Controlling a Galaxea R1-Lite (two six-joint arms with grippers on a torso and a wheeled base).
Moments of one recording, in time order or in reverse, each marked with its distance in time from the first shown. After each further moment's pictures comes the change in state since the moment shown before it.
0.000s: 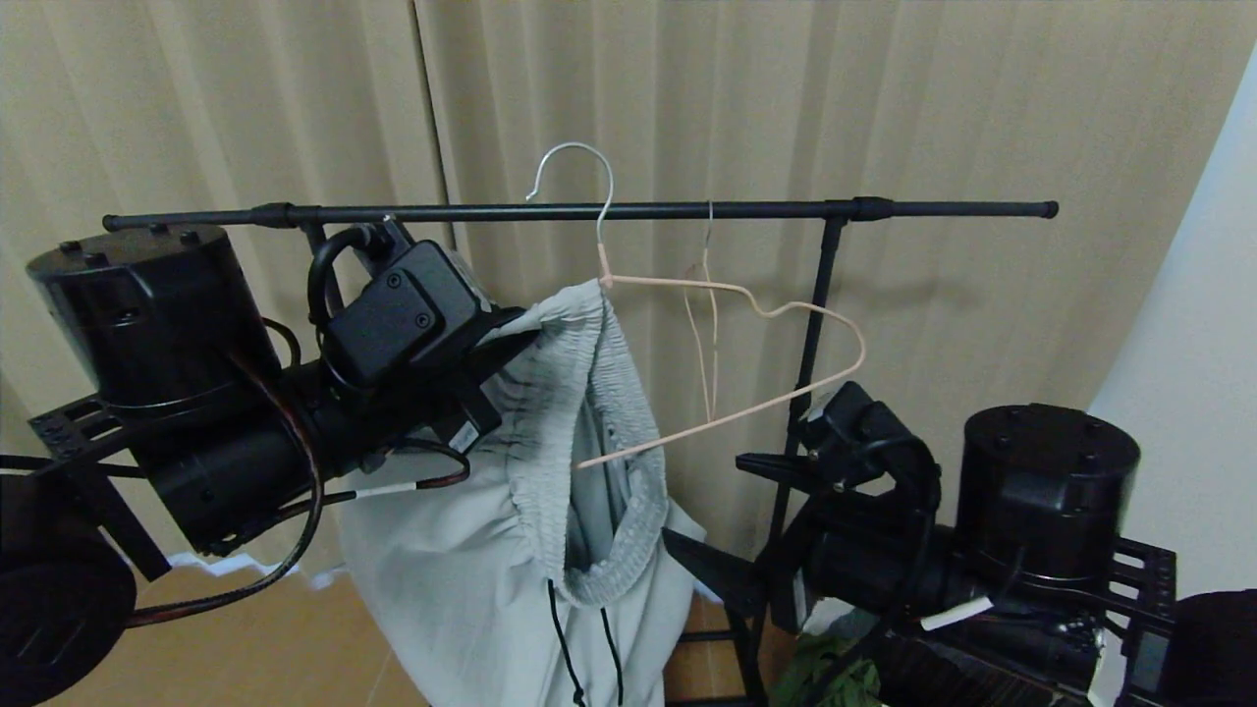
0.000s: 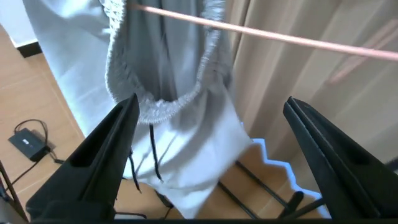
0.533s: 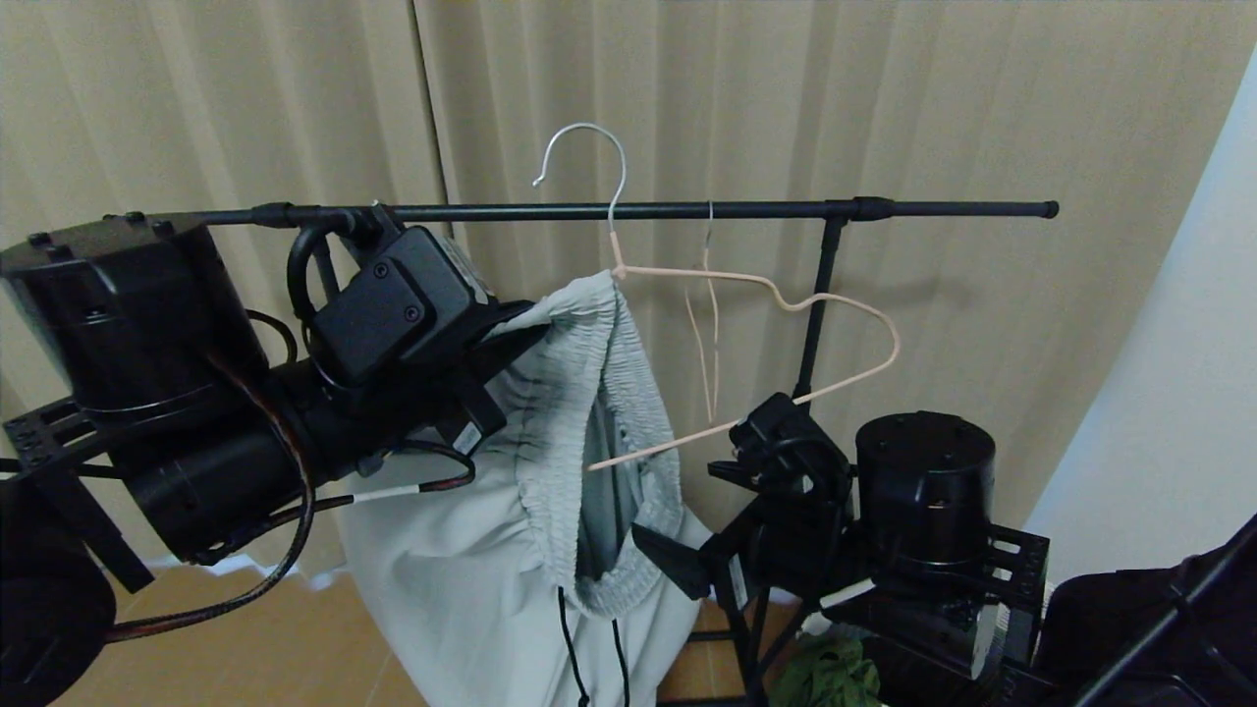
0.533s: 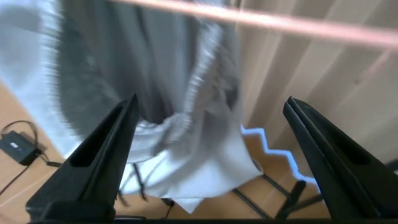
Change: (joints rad) left arm -0.029 -0.026 -0.001 0.001 -0.004 -0.015; right arm 0.008 0.140 -0.084 0.001 -0.070 0.029
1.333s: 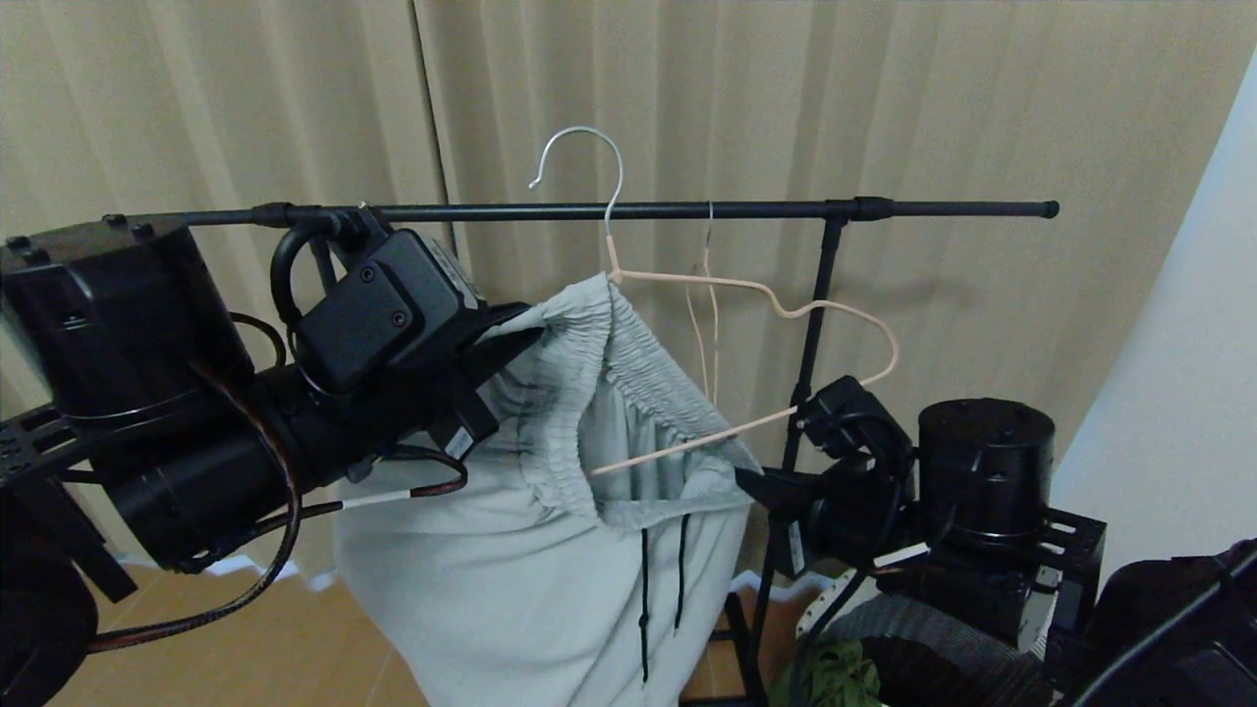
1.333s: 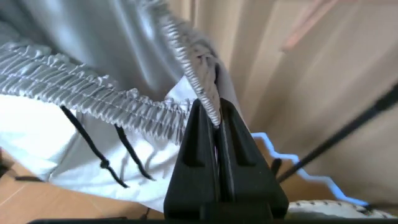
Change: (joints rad) left arm 0.004 -0.019 0.018 0.001 0.000 0.005; right arm -0.151 -0.047 0.069 -0.011 -0.029 -0.001
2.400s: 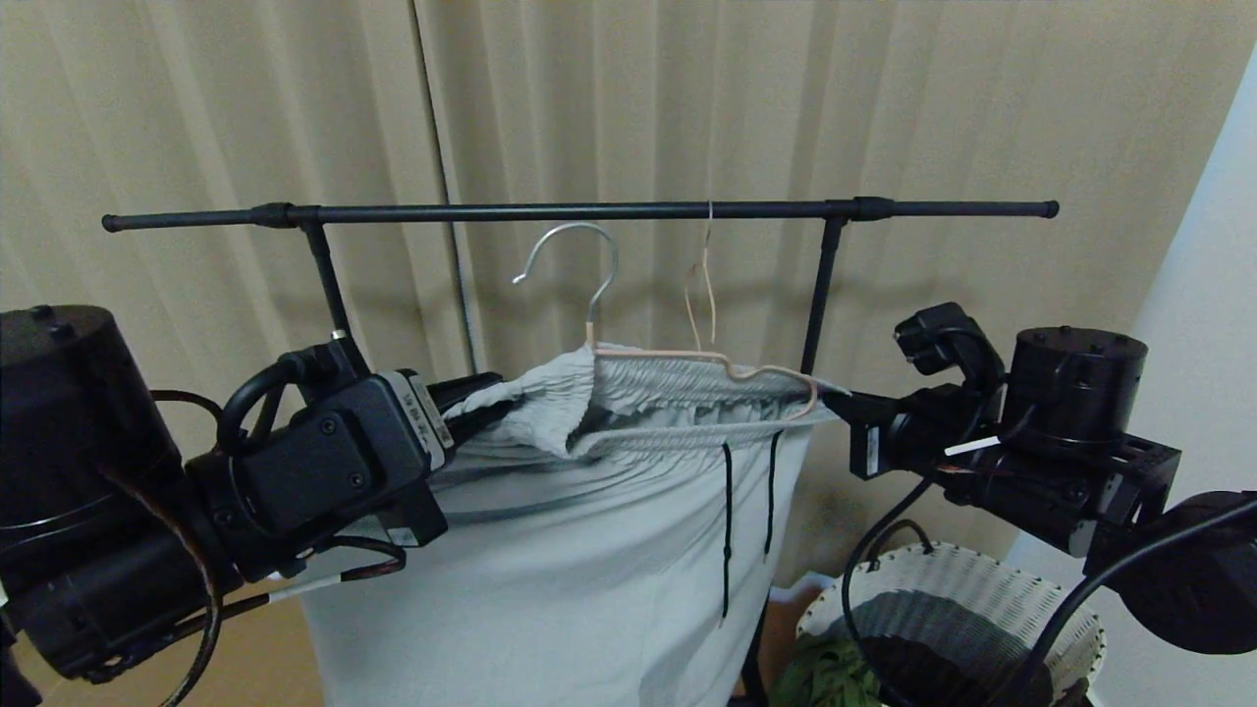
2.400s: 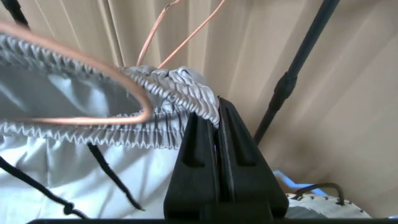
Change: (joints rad) left arm 0.006 -0.106 0.181 0.001 -0.015 0.216; right arm -0.248 -0.036 -0.078 0.033 0.011 -0.040
